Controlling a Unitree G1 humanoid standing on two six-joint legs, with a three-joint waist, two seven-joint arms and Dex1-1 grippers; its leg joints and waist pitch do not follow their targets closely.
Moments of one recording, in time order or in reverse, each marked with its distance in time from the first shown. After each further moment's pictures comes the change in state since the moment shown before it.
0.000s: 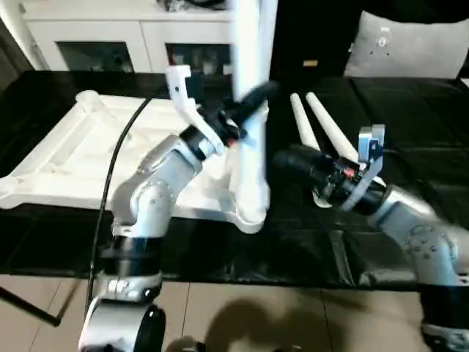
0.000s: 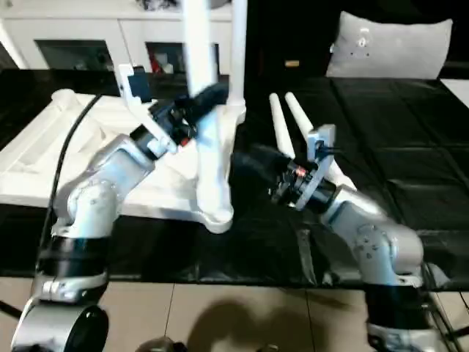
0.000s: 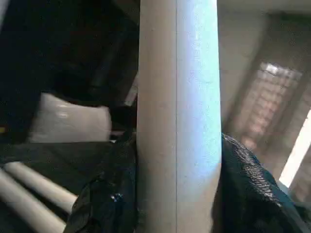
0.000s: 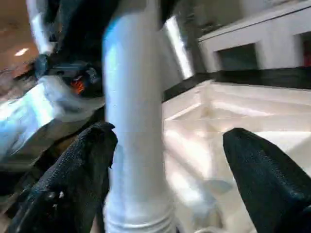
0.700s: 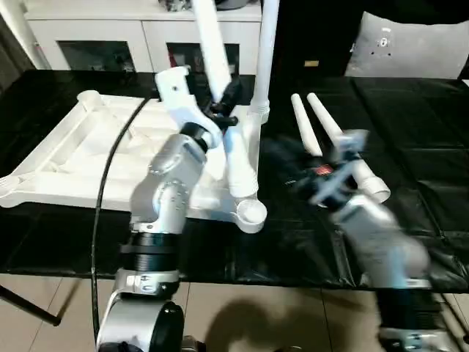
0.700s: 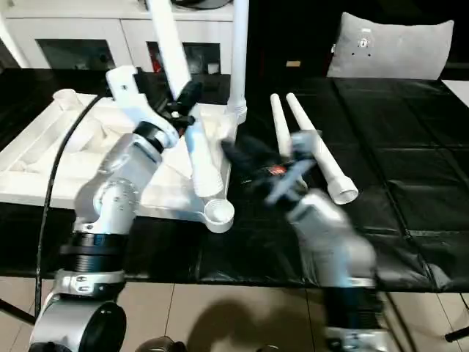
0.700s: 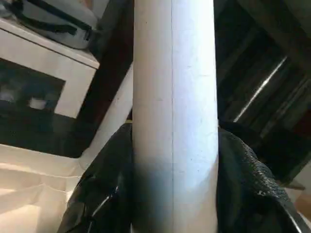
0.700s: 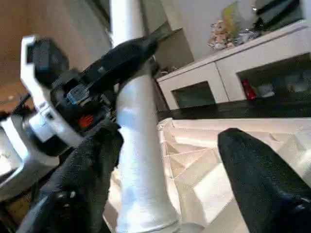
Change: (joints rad) left arm -0.048 -0.122 0.094 0.145 0.200 -0.144 0.468; right arm 0.005 0.236 -0.060 0.109 -0.089 -0.210 -0.221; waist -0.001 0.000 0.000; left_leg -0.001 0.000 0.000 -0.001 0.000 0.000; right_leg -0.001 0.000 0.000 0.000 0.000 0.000
